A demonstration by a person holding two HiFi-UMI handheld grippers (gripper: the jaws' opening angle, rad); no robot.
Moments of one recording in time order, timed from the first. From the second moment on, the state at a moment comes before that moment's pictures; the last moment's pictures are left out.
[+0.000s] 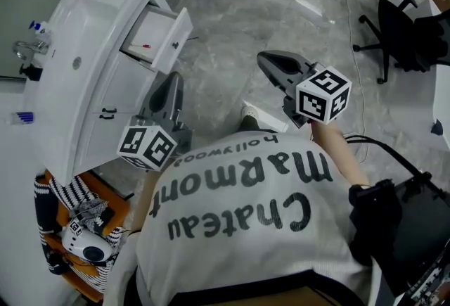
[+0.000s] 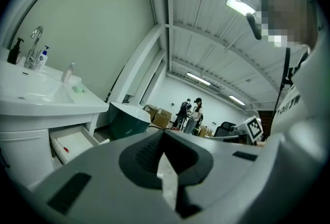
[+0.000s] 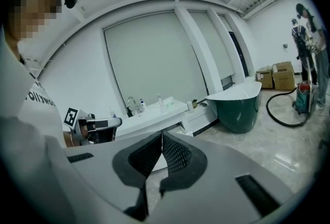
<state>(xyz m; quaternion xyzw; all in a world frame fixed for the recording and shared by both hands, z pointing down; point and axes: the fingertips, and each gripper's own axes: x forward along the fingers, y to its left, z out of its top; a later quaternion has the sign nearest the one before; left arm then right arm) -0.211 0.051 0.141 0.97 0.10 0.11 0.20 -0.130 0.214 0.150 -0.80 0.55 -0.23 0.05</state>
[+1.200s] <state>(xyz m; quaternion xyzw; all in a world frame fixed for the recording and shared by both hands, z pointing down) -0.103 0.006 0.222 0.97 -0.03 0.13 0.19 0.032 0.122 0.194 -0.69 0.65 -0.30 0.08</state>
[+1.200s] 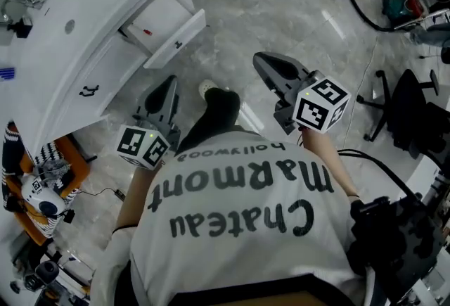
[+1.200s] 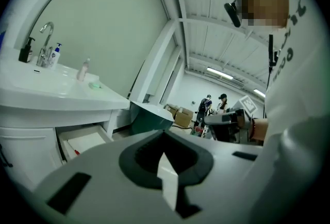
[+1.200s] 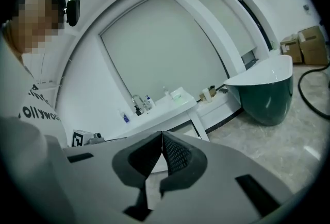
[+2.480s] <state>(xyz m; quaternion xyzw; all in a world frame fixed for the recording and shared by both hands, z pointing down) -0.040 -0.061 0.342 0.89 -0.29 0.18 0.29 0.129 -0.013 0.308 -0.49 0.76 -0.44 -0.03</state>
